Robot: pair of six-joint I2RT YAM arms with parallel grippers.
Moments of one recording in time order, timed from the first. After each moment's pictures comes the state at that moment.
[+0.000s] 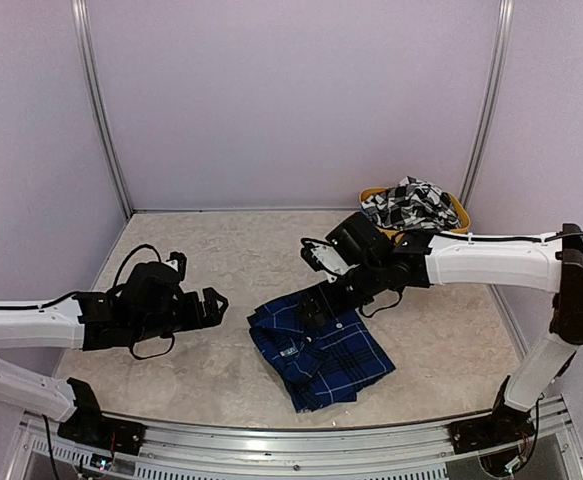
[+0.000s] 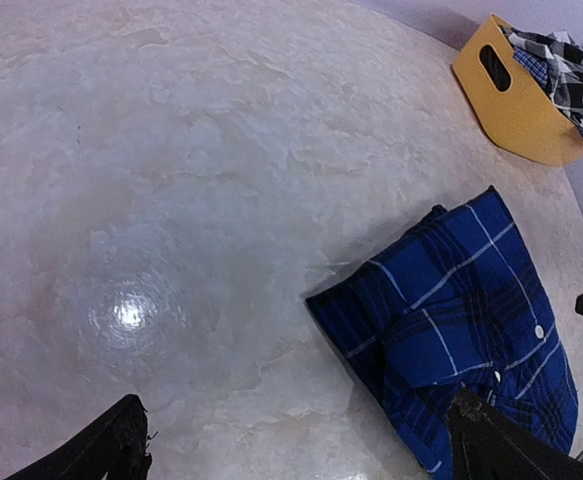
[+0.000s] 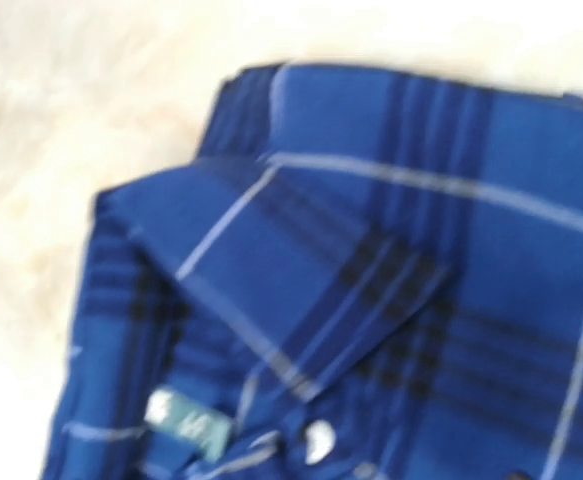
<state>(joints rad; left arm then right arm) -0.86 1.12 0.60 -0.15 -0.33 -0.76 0.97 1.66 1.25 -0.50 -0.10 0.36</state>
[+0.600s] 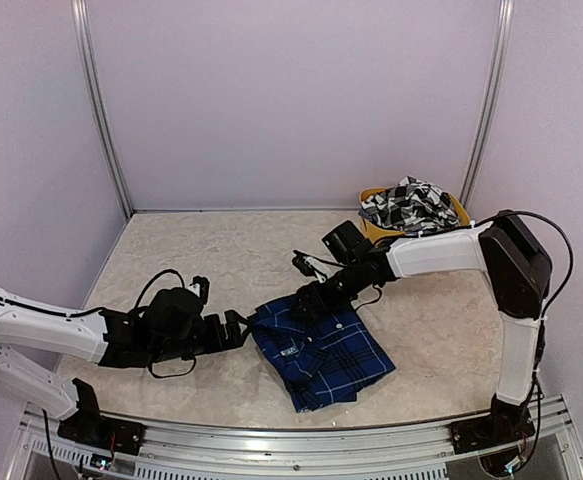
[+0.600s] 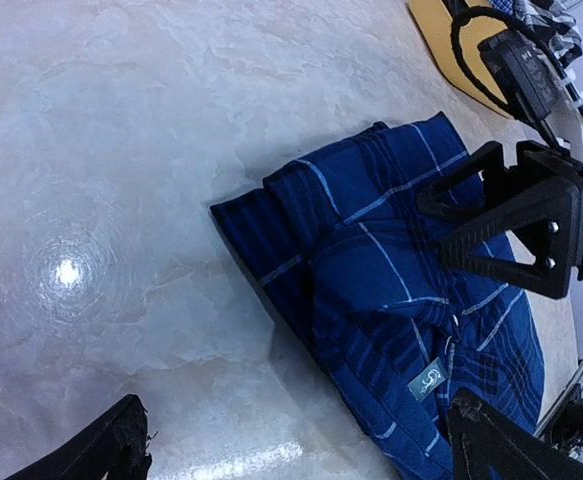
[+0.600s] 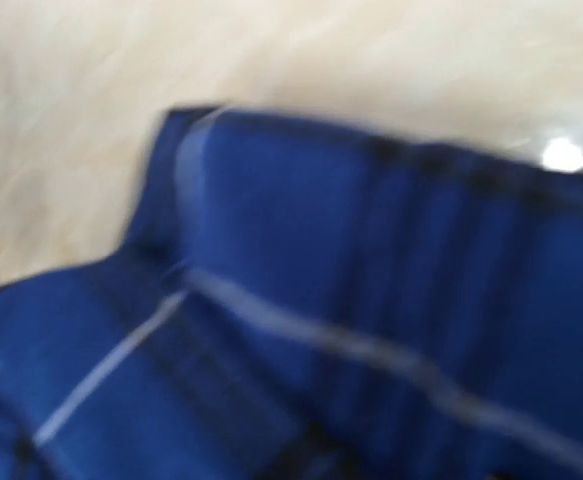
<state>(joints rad) -1.01 1.27 0.51 0.10 -0.27 -0.94 0.77 1.98 1.32 -0.30 -0.48 0.26</state>
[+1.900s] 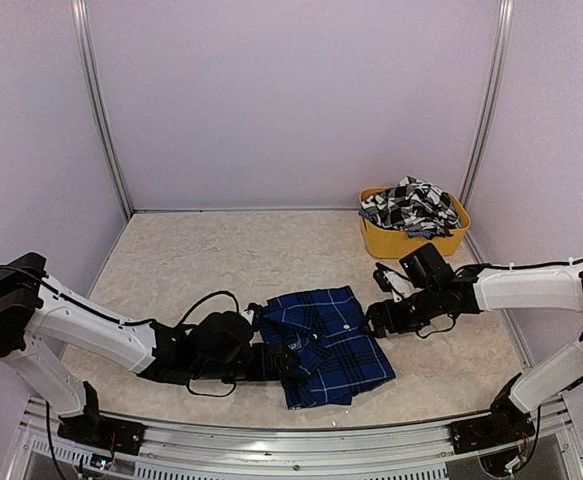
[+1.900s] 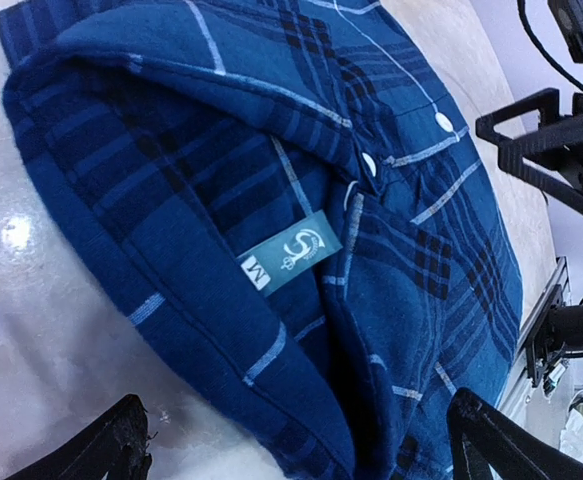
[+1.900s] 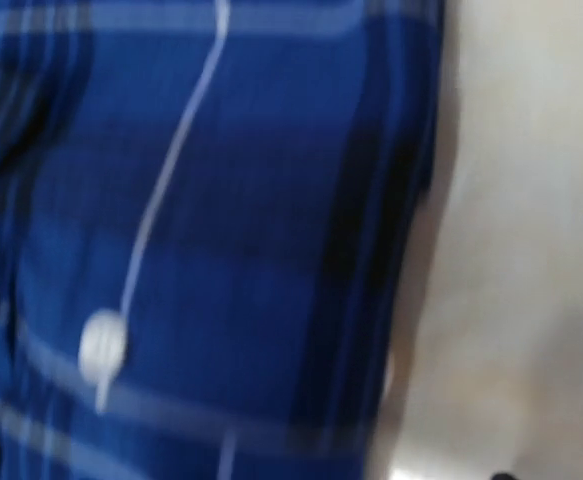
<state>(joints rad) -1.19 1.57 0.65 0.23 -0.15 -1.00 0.63 1.44 0.75 -0.27 -0.25 0.38</state>
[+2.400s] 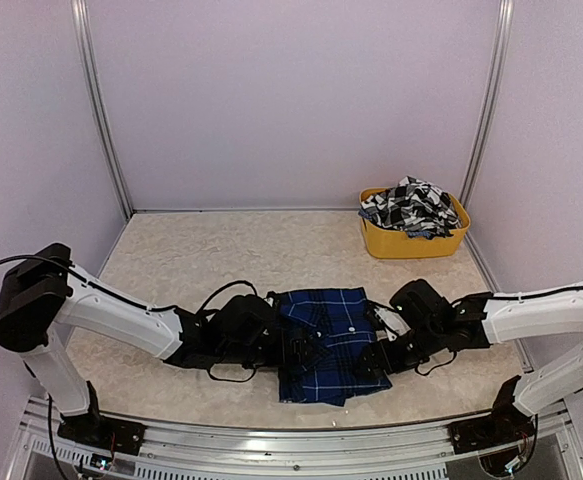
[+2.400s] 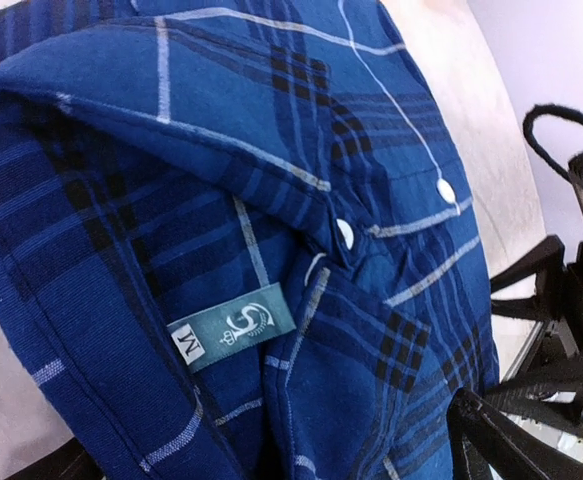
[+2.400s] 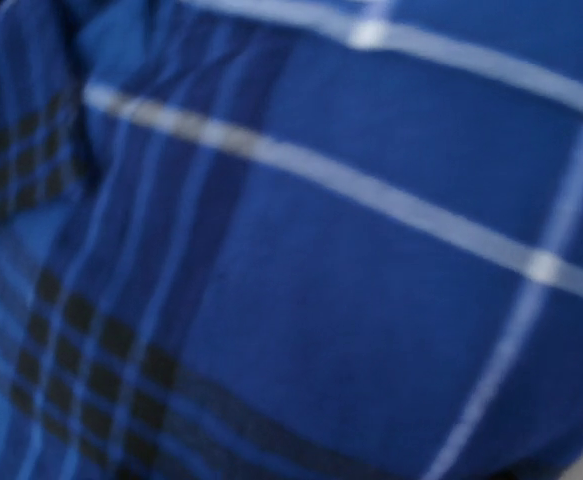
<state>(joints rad) -1.14 1.72 0.82 0.21 -0.10 -0.97 0.89 1.30 0.59 -0.28 -0.24 0.56</state>
